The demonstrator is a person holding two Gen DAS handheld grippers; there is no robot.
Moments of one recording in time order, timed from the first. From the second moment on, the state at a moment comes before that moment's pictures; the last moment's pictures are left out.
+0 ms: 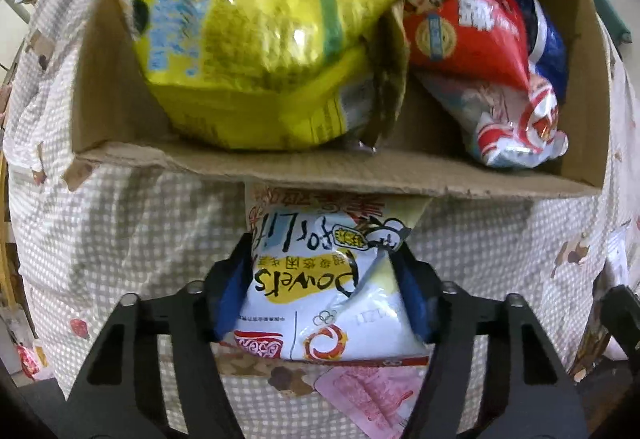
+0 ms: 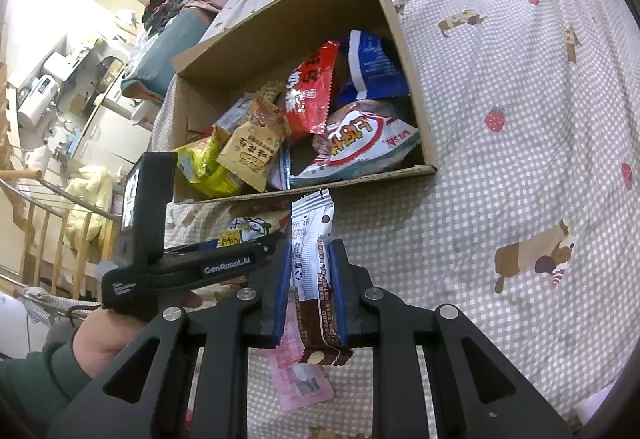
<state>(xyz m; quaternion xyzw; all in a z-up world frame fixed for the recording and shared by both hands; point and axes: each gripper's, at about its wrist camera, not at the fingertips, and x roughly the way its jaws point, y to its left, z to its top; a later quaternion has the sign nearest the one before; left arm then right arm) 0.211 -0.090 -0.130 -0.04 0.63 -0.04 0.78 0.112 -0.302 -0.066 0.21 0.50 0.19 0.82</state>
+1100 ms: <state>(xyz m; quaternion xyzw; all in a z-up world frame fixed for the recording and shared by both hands) 0.119 -0.013 0.015 -0.05 0.48 -0.02 0.88 0.095 -0.292 -0.033 0.21 0.45 0.23 0.84</state>
